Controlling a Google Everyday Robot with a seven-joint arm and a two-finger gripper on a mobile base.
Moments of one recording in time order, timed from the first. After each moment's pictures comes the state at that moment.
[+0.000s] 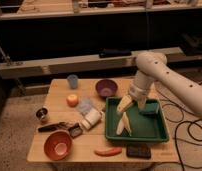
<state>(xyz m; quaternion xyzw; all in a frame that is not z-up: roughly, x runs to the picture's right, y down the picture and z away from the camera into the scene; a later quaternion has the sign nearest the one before) 0.158 0.099 0.704 -0.15 -0.45 -0.72 0.51</state>
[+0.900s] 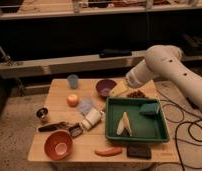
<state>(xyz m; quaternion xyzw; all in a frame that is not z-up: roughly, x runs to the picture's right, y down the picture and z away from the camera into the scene) 0.107 -0.013 0.675 0.10 -0.28 -0.81 0.50</state>
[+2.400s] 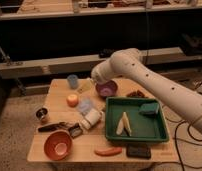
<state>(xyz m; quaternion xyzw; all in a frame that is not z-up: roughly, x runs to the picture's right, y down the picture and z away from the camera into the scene) -0.078 -0.045 0.714 0.26 -0.23 -0.87 0.34</state>
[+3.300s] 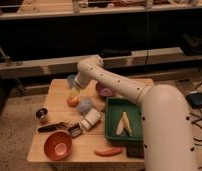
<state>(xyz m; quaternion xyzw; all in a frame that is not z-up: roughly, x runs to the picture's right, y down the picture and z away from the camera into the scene) -0.138 0.000 0.880 0.12 -0.29 -0.90 0.30</state>
